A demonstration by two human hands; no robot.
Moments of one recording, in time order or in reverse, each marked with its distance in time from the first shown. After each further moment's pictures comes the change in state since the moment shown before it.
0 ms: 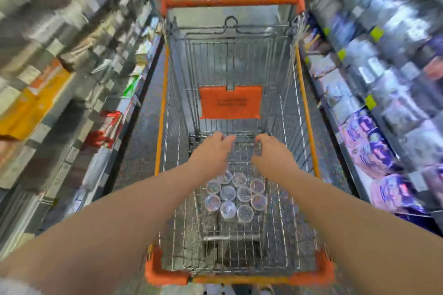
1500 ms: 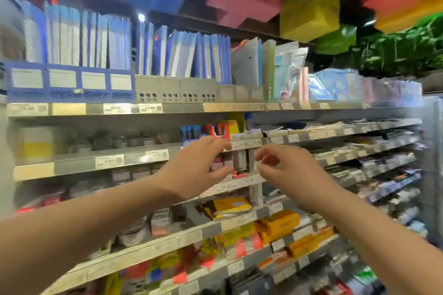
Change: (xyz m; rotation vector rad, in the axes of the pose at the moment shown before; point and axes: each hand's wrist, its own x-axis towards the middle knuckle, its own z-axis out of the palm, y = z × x) left_hand -0.664 0.011 -0.353 0.531 0.854 -0.707; right_hand -0.430 -0.483 -0.139 0.267 0.116 -1.502
